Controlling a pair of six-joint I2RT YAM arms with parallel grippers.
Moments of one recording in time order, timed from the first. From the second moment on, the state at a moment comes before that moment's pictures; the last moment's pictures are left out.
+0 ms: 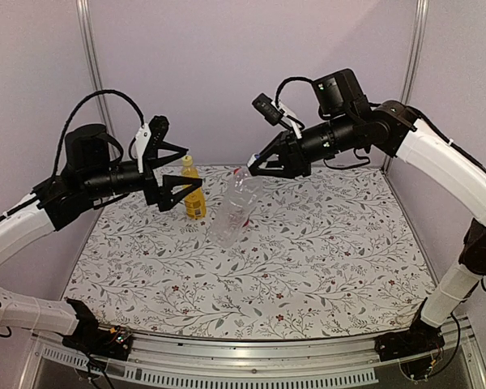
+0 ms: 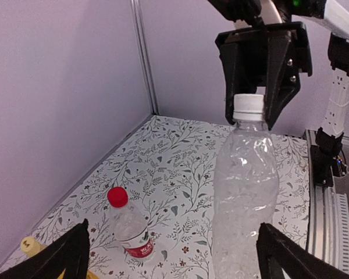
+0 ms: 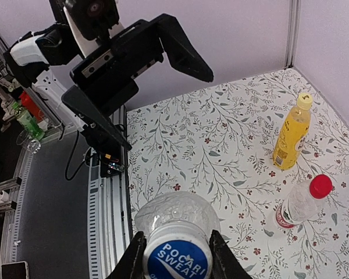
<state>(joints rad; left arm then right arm) -0.64 1.06 1.02 -0.12 0.41 0.18 0.83 1.65 1.86 -0.79 -0.56 -0.10</state>
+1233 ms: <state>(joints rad) -0.78 1.20 1.05 -0.18 0.43 0.18 0.83 1.69 1.86 -0.51 -0.61 0.07</state>
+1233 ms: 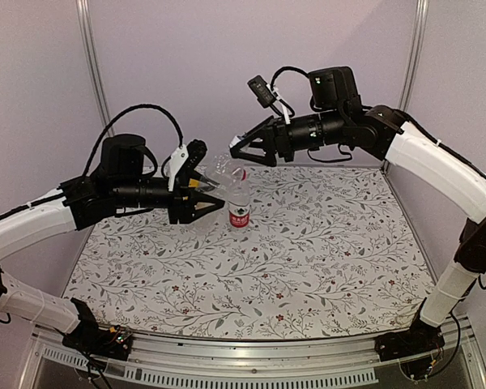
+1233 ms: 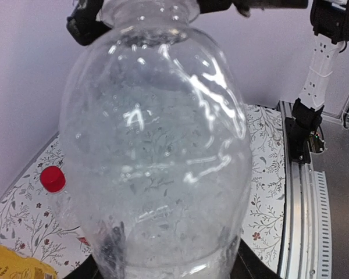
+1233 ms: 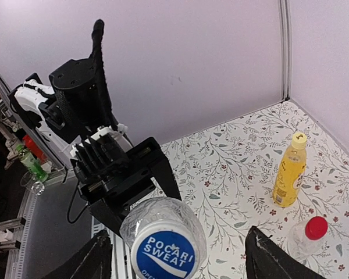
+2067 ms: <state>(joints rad) -0.80 1.19 0.89 0.15 0.28 -0.02 0.83 1.65 1.66 0.01 -0.48 0.38</state>
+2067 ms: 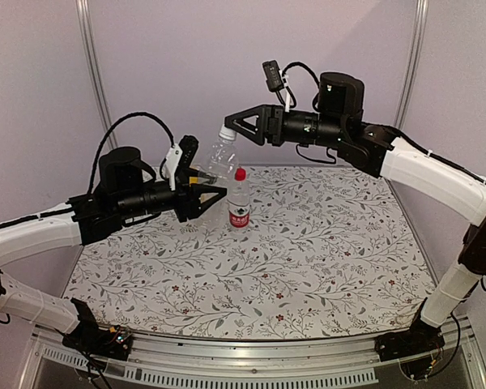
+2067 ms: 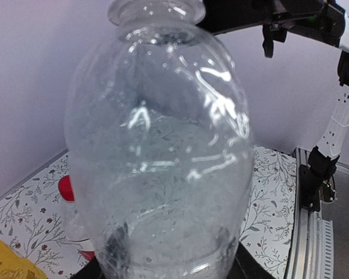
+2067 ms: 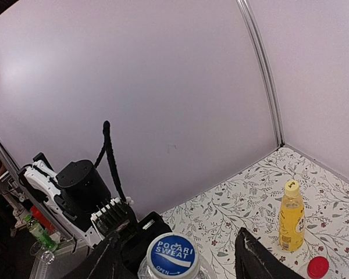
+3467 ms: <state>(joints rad) -0.81 1.19 0.89 0.15 0.27 -0.01 0.84 1.70 1.68 0.02 -0.53 0.39</state>
